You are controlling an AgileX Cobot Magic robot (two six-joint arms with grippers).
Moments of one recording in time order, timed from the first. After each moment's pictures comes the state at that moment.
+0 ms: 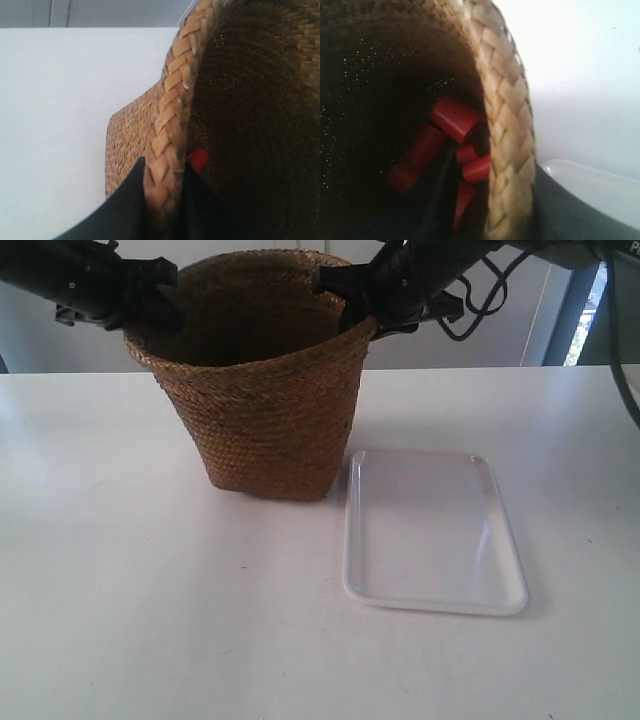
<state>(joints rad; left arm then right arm) 0.00 1.90 -1.73 -0.77 0.81 0.47 0.19 2.07 -1.98 0.27 0.82 0.06</state>
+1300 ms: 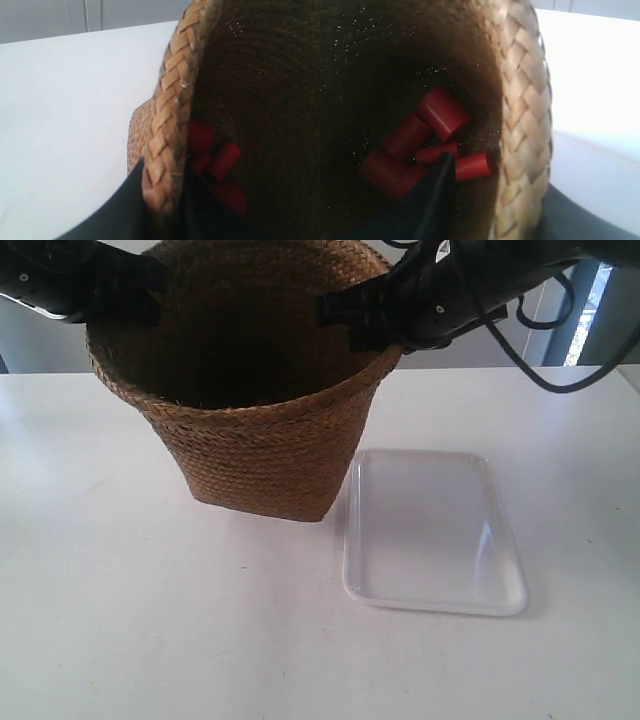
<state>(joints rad) -0.17 1.48 -1.36 -0.41 0.65 0.25 0.32 1.63 -1.42 0.11 0.58 0.09</state>
